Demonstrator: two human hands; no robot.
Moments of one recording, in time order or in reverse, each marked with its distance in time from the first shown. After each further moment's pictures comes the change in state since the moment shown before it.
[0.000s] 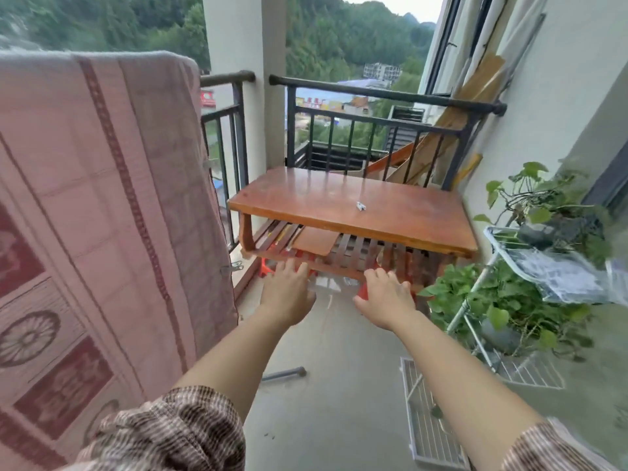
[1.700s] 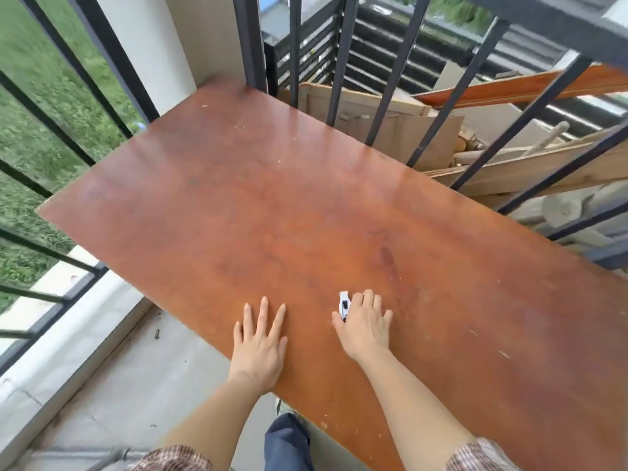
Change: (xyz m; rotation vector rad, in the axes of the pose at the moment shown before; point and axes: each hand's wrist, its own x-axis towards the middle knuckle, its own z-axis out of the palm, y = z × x) left_hand 0.740 0.006 0.373 -0.096 -0.610 -0.474; right_hand 0.858 0.233 0.217 -0.008 -0.393 -0.031
